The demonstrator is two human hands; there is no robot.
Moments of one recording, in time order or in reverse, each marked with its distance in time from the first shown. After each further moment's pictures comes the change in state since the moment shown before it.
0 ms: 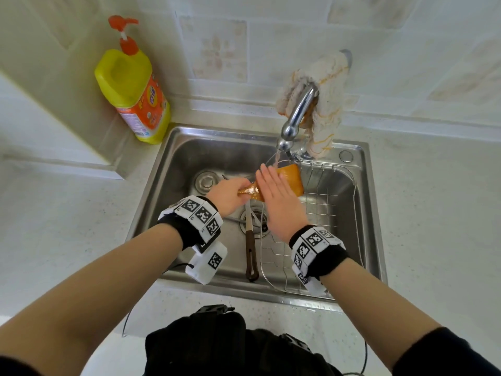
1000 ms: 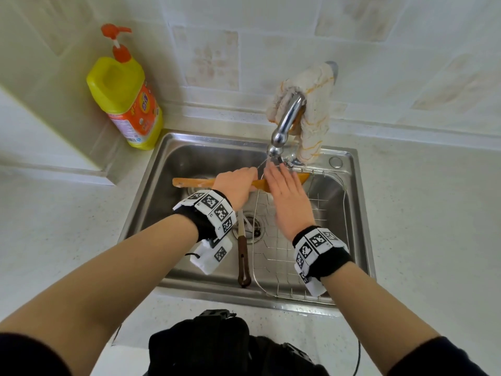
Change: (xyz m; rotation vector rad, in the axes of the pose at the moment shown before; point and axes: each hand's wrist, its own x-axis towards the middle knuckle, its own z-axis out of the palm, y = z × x) left_hand 0.010 0.011 -0.007 0.411 0.153 0.077; right_hand 0.007 0.001 0.004 0.059 0.070 0.115
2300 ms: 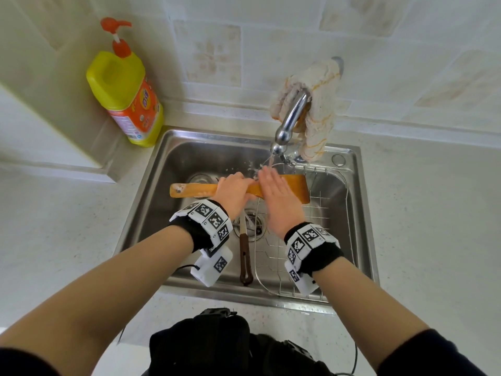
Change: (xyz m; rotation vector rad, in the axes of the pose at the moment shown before) left_hand -0.010 -0.002 0.022 -0.102 -0.003 -0.055; right_hand 0.002 -0.012 0.009 0.044 -0.205 0.007
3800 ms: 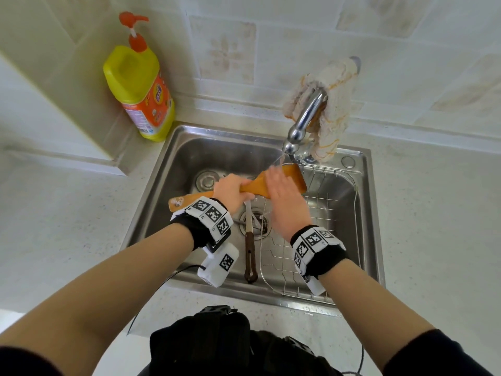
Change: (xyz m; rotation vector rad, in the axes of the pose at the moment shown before) left_hand 0.003 -0.002 0.011 -0.348 -0.050 -0.151; right_hand -0.011 0.013 0.014 -0.063 0.082 0.016
